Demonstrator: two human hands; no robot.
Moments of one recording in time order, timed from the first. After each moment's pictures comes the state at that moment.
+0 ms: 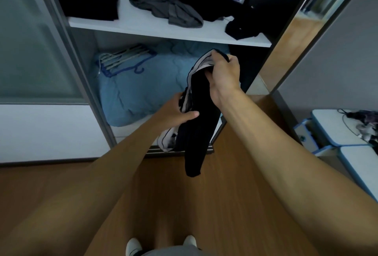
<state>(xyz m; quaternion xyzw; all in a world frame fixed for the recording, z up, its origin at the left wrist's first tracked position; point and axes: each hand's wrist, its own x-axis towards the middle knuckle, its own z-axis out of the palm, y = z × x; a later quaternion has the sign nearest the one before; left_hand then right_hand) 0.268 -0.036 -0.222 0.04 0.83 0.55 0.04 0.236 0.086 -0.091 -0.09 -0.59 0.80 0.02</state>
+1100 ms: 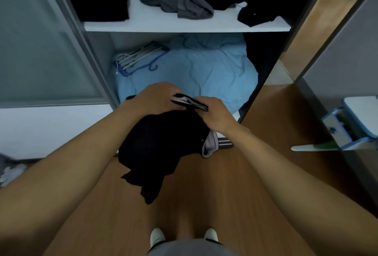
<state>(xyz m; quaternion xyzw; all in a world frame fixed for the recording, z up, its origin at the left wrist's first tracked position) 0.281 -0.087 -0.160 0.11 0.97 0.18 0.06 0.262 0.117 -0.200 0.25 -0.90 0.36 -0.06</state>
